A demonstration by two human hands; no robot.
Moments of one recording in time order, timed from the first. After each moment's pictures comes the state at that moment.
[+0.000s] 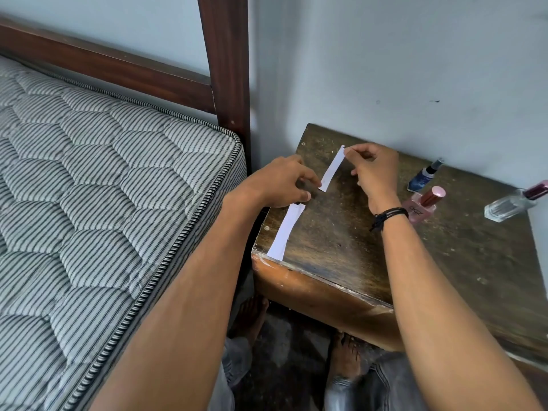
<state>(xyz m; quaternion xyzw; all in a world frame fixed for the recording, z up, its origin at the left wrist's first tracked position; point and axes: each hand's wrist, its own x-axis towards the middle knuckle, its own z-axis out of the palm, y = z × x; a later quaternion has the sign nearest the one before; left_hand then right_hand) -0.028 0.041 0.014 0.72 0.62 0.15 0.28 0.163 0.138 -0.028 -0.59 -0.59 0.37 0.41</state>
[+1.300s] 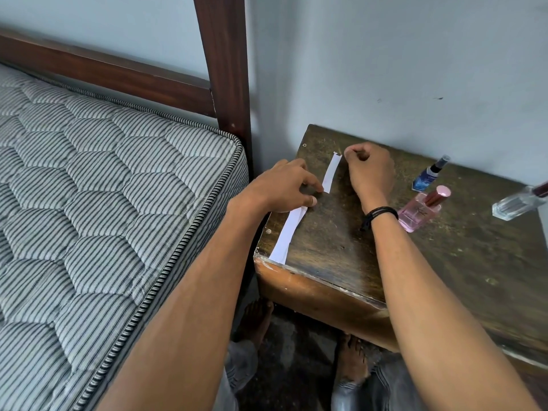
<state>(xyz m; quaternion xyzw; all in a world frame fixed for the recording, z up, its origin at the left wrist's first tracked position) -0.024 0.043 0.008 0.73 0.63 0.11 0.25 0.148 0.139 -0.037 -0.66 -0.63 0.22 0.35</state>
